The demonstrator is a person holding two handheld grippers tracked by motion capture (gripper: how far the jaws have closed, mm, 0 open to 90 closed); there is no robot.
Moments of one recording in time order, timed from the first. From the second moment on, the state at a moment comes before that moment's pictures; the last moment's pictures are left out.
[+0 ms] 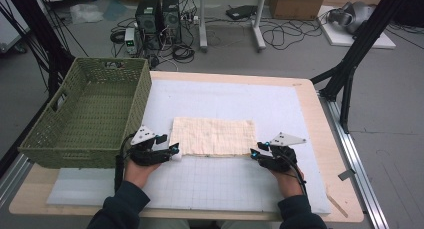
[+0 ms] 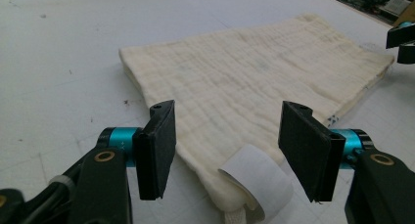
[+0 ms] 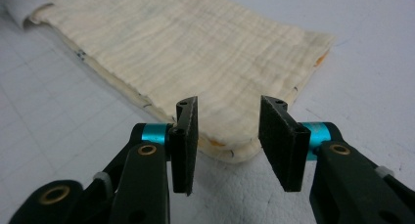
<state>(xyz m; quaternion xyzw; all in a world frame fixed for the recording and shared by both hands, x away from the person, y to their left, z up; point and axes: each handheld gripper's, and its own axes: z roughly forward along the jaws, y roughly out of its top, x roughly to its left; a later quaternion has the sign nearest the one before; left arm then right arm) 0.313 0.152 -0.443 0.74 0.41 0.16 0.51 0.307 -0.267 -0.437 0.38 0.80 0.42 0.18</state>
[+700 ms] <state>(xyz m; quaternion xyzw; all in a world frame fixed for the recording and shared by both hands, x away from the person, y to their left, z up) 0.315 0.152 -0.448 0.76 0.42 0.15 0.48 0.305 -0.266 -0.439 0.35 0.84 0.39 0.17</state>
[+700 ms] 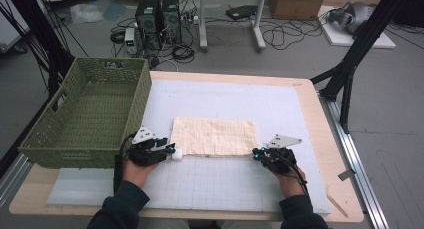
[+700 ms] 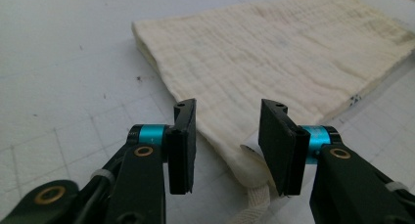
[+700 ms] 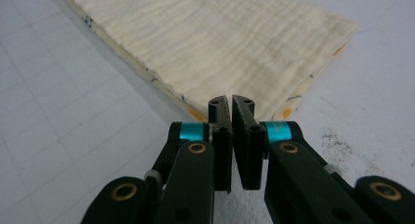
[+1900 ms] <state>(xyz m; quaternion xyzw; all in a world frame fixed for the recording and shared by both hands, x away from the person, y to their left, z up) 0.301 0.147 -0.418 0.70 0.36 0.19 0.59 0.287 -0.298 -0.403 0.37 0.78 0.45 0.24</state>
